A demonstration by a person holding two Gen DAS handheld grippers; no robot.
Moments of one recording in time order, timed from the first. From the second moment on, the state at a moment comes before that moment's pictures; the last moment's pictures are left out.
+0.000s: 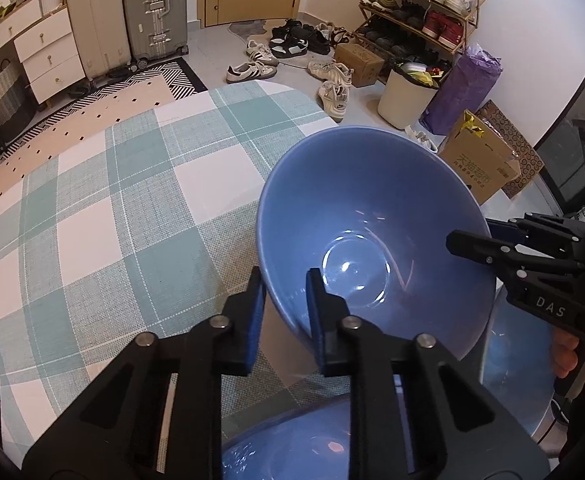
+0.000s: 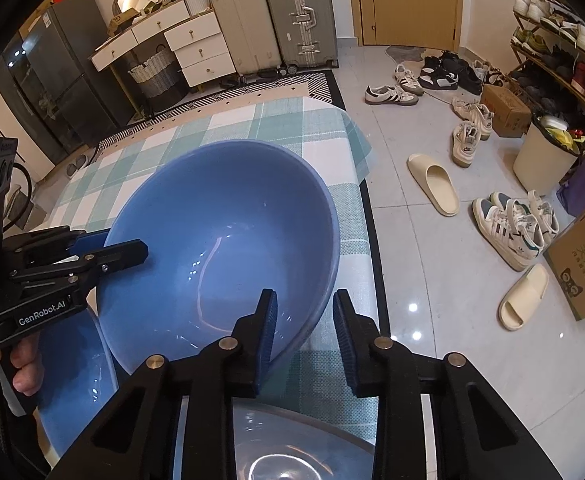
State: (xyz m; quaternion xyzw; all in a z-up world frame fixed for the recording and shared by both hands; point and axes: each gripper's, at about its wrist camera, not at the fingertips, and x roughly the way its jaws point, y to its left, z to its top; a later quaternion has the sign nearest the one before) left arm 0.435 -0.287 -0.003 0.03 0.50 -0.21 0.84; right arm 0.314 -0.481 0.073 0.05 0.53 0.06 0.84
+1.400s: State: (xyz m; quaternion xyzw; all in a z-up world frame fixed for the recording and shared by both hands) left arm 0.379 -0.271 0.074 0.04 0.43 -0.20 0.88; right arm 0.278 -0.458 0.133 0.03 0.45 0.06 0.89
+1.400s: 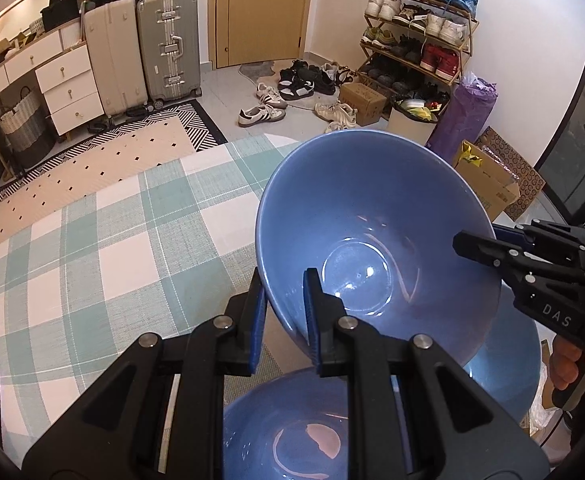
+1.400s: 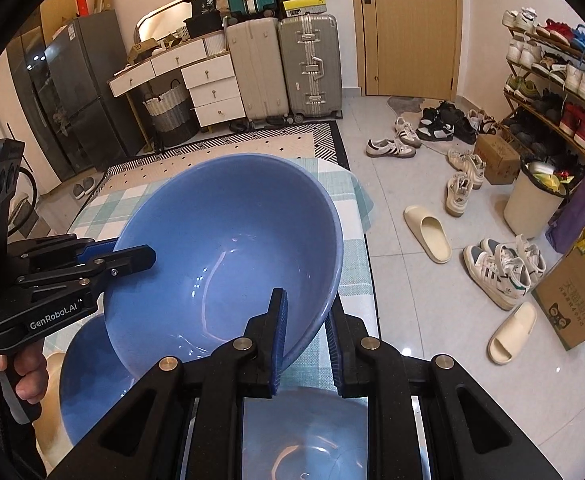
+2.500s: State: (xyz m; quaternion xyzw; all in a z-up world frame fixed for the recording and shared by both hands) left arm 0.259 -0.232 0.160 0.03 0.37 -0.18 0.91; right arm 0.209 -0.419 0.198 0.01 0.40 0.09 0.91
